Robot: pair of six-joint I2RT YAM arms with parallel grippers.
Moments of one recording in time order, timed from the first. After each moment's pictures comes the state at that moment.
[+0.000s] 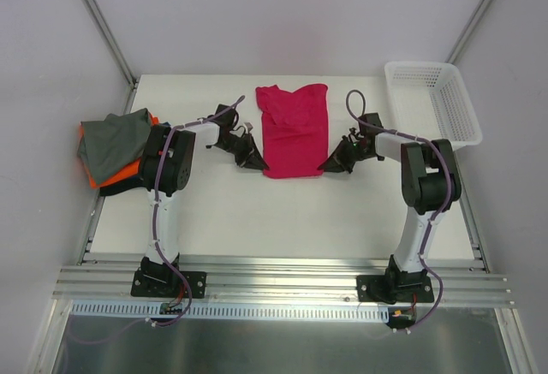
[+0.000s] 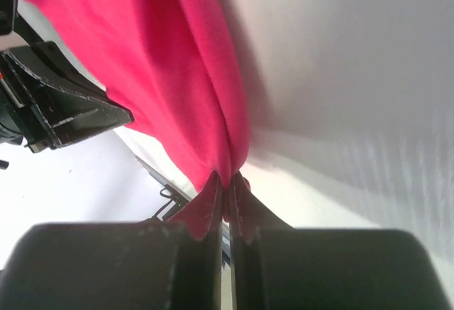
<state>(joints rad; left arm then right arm) -0.28 2.21 1.43 -0.45 0.87 -0.72 0.17 1.98 1.18 -0.38 -0.69 0.79</state>
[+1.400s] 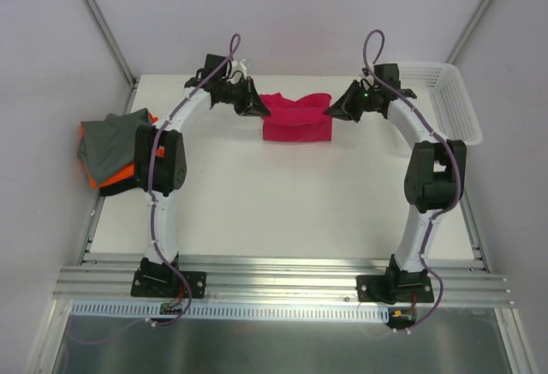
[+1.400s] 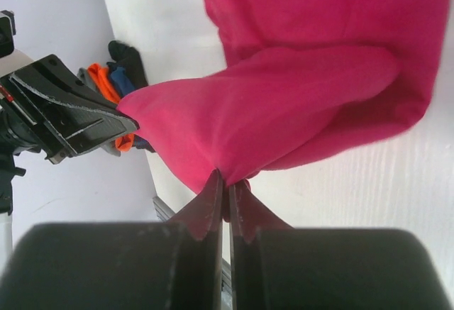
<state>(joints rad) -0.24 2.17 1.90 -0.51 0.86 -0.52 0.12 1.97 1.65 -0.48 -0.67 0.72</state>
